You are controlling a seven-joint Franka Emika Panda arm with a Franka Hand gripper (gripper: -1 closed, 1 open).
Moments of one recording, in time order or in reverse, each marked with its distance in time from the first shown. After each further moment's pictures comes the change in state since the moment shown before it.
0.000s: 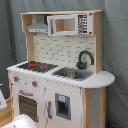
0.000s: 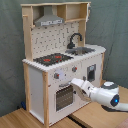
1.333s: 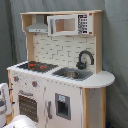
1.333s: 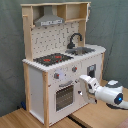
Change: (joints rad) arm 0.063 -0.010 0.029 -0.179 0.000 0.082 0.373
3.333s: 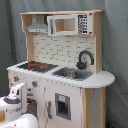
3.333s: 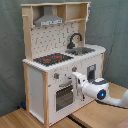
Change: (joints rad) arm -0.325 -0.038 0.057 0.101 0.001 0.096 0.227
